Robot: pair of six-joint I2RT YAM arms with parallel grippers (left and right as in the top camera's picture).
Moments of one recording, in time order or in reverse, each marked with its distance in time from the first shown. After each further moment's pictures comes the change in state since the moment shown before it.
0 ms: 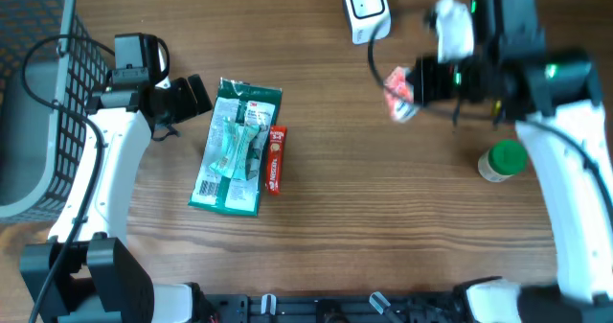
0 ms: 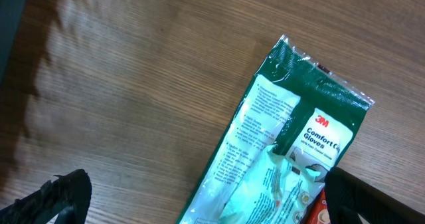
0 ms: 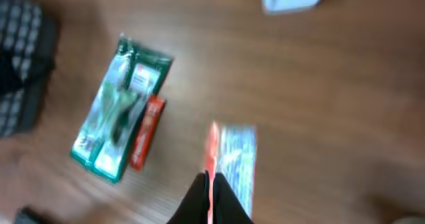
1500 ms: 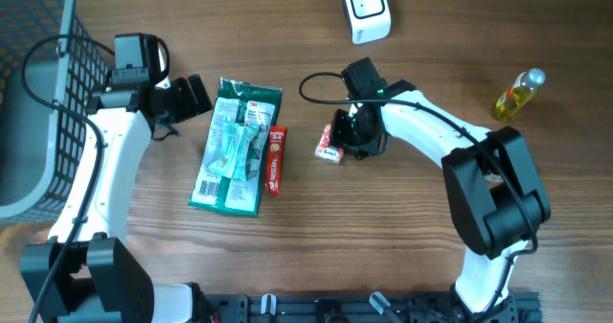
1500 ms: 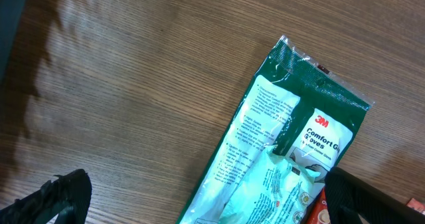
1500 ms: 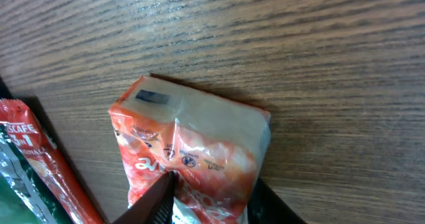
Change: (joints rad) left arm 0.000 0.000 0.000 0.000 0.000 0.000; right arm 0.229 0.435 -0.540 0.571 -0.047 0.620
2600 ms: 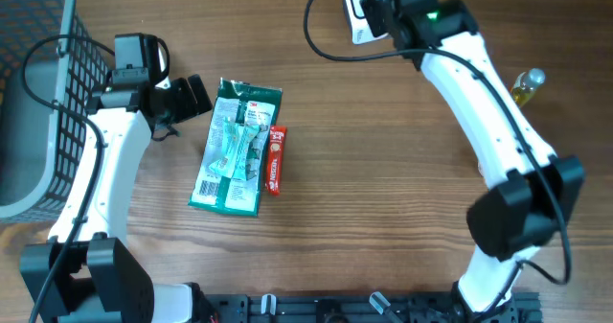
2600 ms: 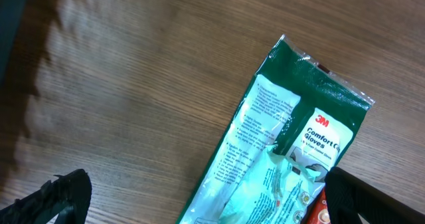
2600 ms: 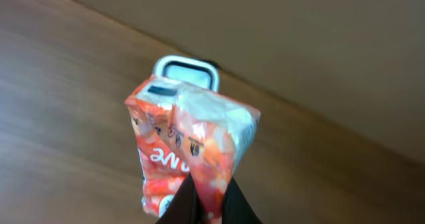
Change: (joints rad) left arm 0.000 0.000 0.000 -0.001 0.000 0.000; right arm -0.096 -0.027 0.606 0.038 0.631 -0.988
